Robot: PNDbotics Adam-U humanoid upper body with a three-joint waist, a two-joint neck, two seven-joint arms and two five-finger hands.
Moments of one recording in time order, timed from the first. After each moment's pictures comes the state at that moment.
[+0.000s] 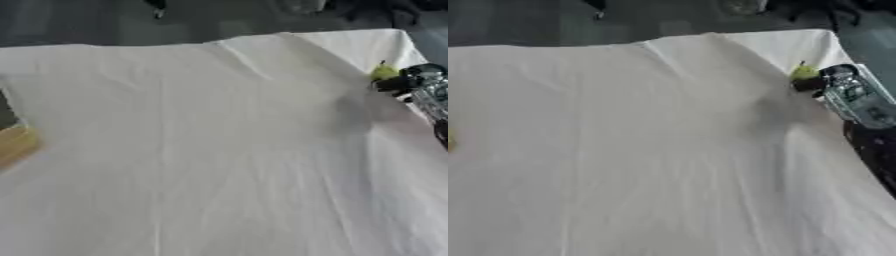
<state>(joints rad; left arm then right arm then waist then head) -0.52 0.82 -0.15 -1.79 -0.24 0.63 0.26 -0.62 -0.90 0.08 -1.20 -0.51 0.69 -0.43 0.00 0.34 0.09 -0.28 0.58</state>
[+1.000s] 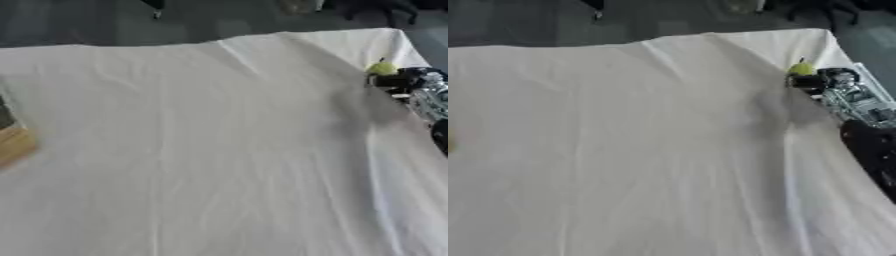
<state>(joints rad) -0.51 0.82 -0.15 -1.79 -0.24 0.64 0.25 -0.62 -0.90 0.09 -1.19 -0.71 0.58 -0.54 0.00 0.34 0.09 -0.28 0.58</state>
